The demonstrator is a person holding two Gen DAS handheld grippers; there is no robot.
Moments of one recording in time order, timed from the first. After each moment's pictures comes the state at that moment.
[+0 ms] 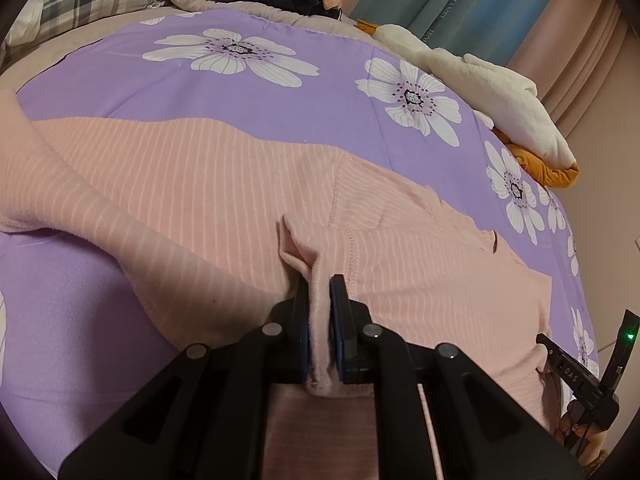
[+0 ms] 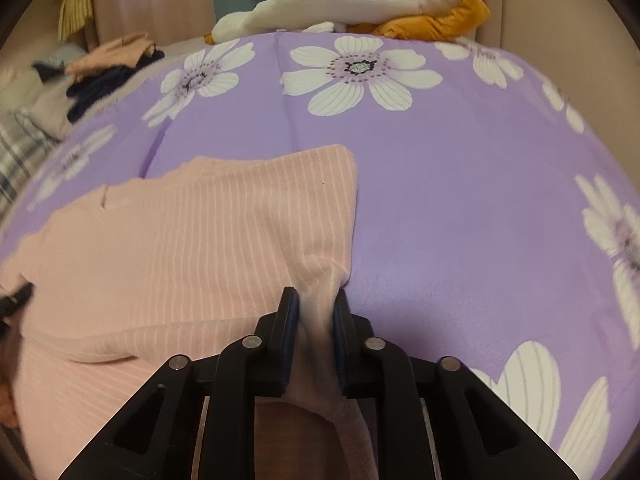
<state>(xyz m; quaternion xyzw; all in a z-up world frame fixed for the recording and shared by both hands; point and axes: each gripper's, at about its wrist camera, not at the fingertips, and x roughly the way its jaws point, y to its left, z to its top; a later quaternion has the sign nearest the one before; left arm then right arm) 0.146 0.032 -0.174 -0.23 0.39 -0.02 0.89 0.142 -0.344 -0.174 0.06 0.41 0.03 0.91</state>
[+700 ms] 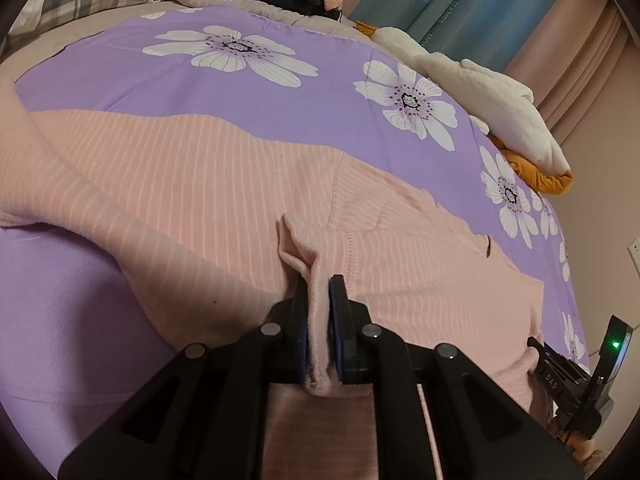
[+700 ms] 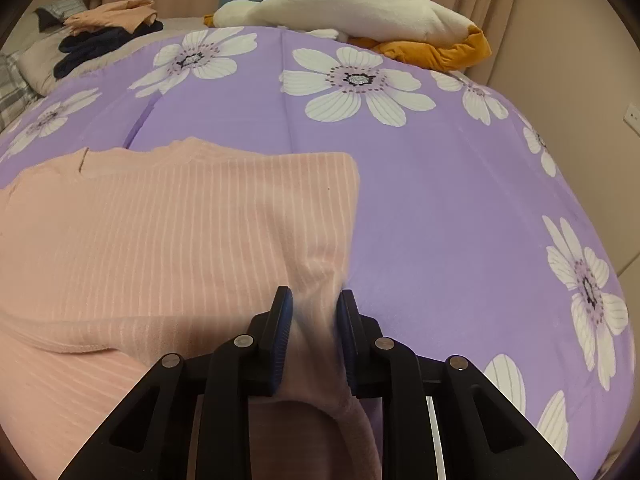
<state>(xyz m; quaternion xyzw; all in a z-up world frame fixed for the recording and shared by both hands) 0.145 0.035 -0.176 -0.24 0.38 -0.03 0.89 0.141 -0.323 -0.172 -0.02 0.41 -0.03 0.91</state>
